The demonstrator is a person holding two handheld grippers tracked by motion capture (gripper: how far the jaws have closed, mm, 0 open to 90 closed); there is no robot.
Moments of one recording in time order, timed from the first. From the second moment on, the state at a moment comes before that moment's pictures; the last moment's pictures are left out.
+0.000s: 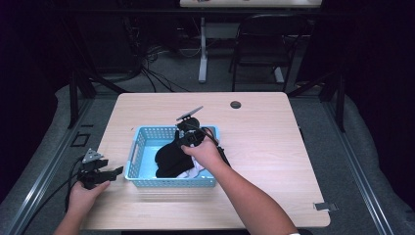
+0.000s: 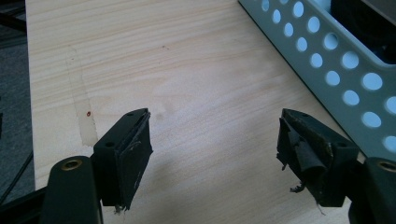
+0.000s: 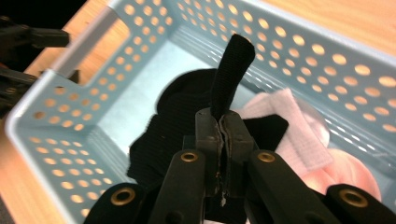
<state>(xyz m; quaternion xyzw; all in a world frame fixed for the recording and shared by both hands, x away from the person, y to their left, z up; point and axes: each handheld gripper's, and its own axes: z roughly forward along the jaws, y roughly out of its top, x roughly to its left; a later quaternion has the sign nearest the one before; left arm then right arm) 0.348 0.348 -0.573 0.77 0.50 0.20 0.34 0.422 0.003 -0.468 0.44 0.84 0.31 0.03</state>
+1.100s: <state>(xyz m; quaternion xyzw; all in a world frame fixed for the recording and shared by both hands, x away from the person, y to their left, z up) 0.347 0.349 -0.573 0.77 0.50 0.20 0.35 0.400 -0.007 -0.388 0.41 0.83 0.37 0.05</state>
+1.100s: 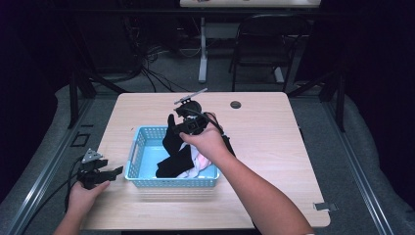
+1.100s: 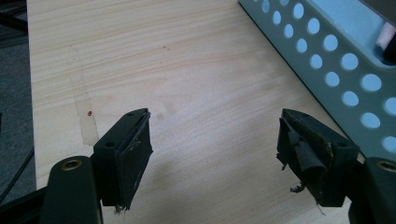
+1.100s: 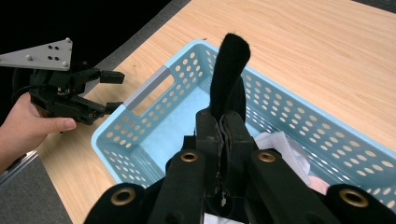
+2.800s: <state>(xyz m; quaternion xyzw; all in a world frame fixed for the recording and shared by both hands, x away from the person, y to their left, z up) 0.347 0.348 -0.574 0.77 0.50 0.20 0.34 0.350 -0.177 -0.369 0.50 0.76 0.40 0.09</state>
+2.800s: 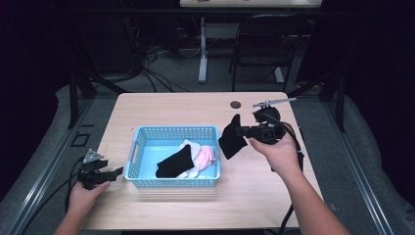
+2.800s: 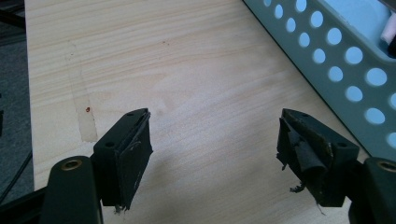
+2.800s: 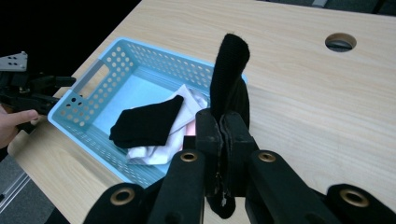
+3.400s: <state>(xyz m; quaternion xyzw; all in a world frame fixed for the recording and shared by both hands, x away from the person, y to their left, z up) 0.347 0.347 -0.576 0.77 0.50 0.20 0.34 0.353 -0.183 -0.436 0.53 0.76 0.37 0.07</state>
